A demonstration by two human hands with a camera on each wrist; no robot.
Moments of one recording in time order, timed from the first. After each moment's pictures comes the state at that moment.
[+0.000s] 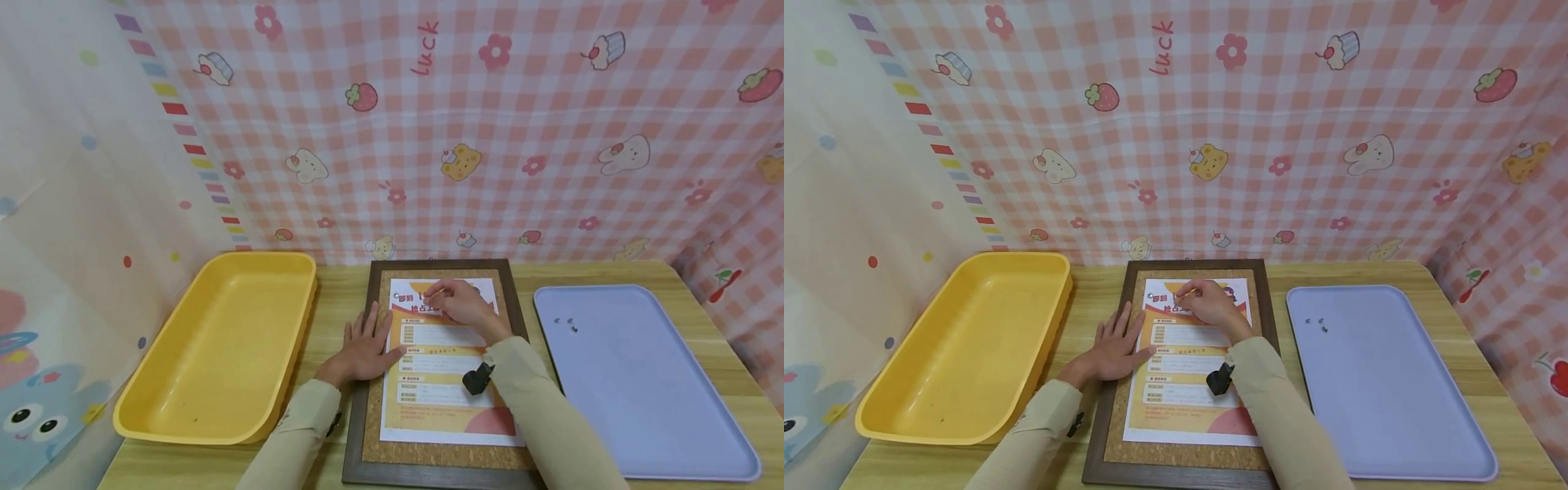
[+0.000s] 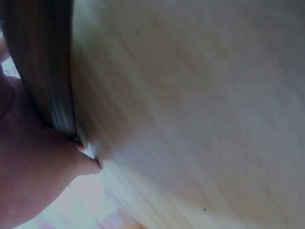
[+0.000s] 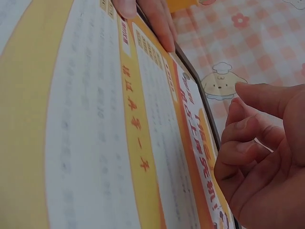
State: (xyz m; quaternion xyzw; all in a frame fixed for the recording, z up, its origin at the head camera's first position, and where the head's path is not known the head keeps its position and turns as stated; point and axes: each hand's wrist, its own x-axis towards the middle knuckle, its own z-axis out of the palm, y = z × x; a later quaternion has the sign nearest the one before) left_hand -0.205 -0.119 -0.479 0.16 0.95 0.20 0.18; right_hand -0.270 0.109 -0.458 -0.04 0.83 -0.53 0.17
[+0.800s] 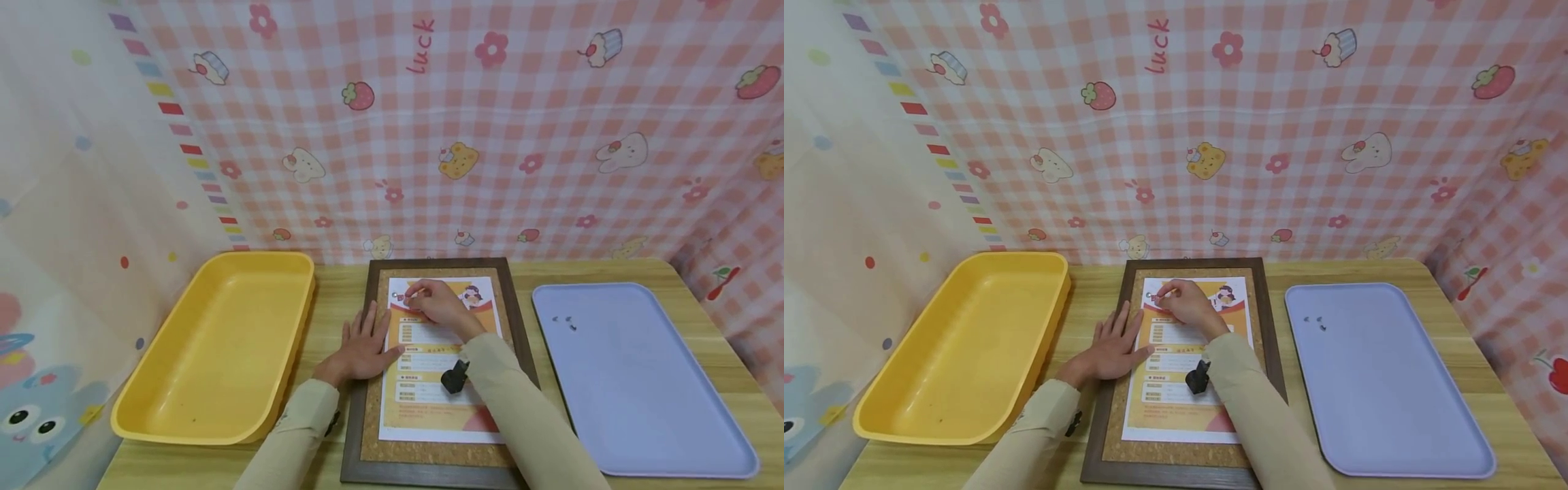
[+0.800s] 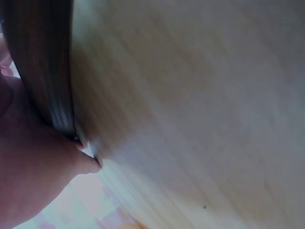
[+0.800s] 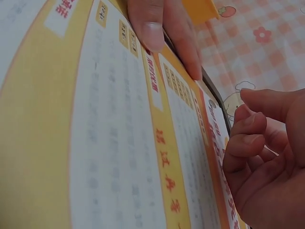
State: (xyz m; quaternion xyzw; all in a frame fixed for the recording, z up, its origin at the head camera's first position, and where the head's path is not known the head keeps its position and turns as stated) left_hand -0.207 -0.119 -0.482 0.16 0.95 0.20 0.19; right_hand -0.275 0.076 -0.468 -0.03 0.82 -0.54 0.17
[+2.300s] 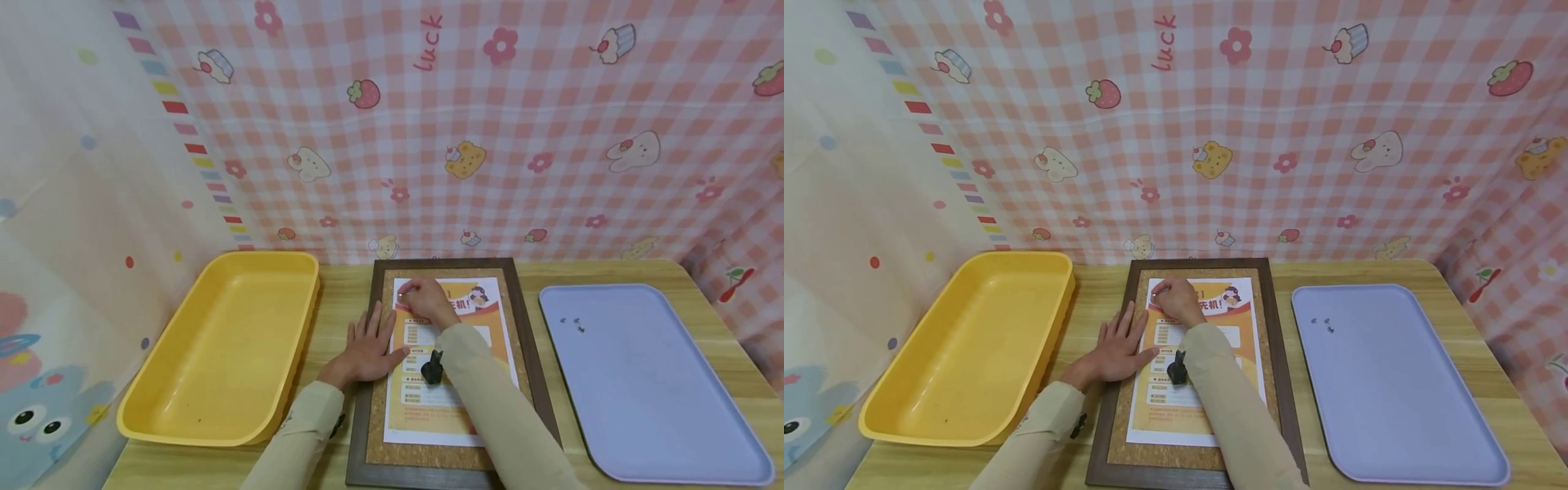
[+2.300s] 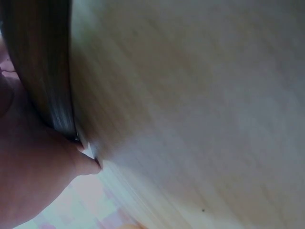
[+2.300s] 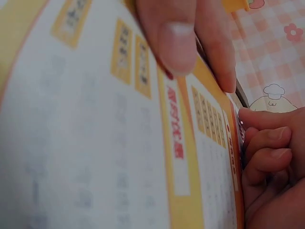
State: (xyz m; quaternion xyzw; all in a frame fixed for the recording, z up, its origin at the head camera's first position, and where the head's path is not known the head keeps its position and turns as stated) left_hand -0.206 -0.118 -0.481 0.16 0.95 0.18 0.18; right_hand -0.296 0.041 -0.481 0.02 0.86 -0.50 0.14
